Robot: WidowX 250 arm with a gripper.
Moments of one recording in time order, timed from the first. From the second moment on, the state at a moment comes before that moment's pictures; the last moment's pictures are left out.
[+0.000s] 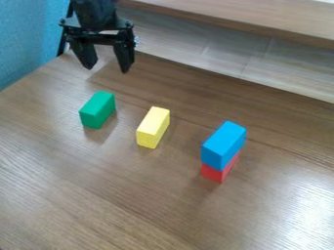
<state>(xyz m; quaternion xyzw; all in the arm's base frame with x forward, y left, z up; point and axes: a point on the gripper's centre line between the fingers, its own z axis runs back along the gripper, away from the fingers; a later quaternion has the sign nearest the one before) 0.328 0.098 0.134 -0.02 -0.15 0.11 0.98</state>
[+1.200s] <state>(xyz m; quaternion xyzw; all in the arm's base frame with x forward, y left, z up) 0.339 0.065 0.078 -0.03 -0.07 0.08 0.99</state>
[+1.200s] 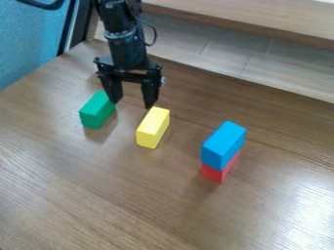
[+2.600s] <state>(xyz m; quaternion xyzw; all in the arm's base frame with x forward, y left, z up) 0.338 0.041 0.046 -0.02 -0.05 0.07 1.00</state>
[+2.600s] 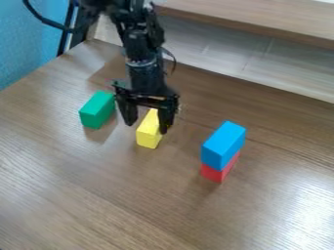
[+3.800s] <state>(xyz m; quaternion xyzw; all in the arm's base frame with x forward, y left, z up) 0.333 0.072 0.063 -0.03 -0.07 0.12 0.99</state>
